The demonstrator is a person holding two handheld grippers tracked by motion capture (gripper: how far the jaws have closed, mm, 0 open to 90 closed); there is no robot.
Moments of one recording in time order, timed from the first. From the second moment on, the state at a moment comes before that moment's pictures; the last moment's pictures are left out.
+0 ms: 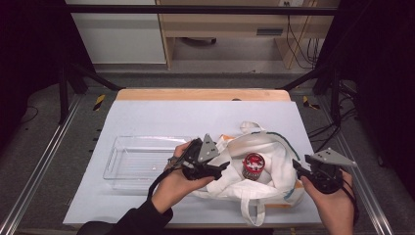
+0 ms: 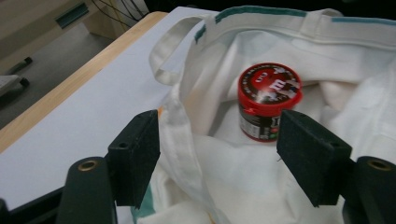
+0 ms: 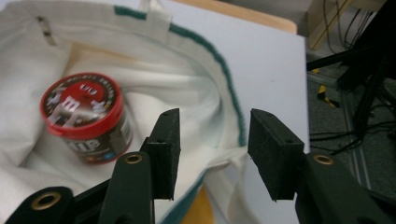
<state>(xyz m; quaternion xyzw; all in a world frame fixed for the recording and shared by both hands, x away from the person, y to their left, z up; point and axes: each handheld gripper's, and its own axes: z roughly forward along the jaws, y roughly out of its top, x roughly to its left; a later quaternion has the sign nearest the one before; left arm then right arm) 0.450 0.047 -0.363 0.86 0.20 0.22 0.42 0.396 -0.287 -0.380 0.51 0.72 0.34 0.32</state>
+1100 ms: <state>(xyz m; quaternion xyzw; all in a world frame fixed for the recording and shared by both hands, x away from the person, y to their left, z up) 0.513 0.028 -0.382 0.92 0.20 0.22 0.25 0.375 -0.289 -0.415 0.52 0.77 0.24 0.28</state>
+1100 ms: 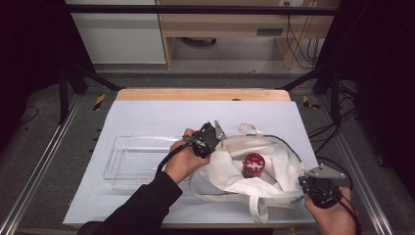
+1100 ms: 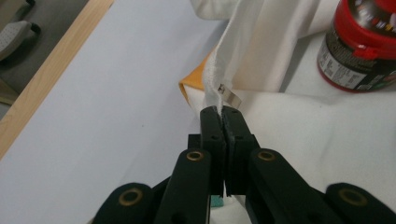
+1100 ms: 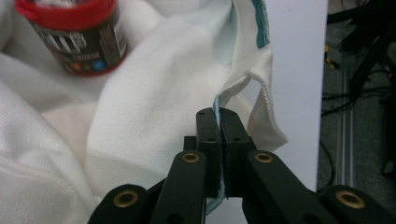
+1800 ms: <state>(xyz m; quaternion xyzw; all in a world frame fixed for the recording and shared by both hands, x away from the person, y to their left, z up) 0.519 0.029 -0.398 0.93 0.20 0.20 0.22 0.382 -0.298 -0.436 0.52 0.78 0.24 0.25</state>
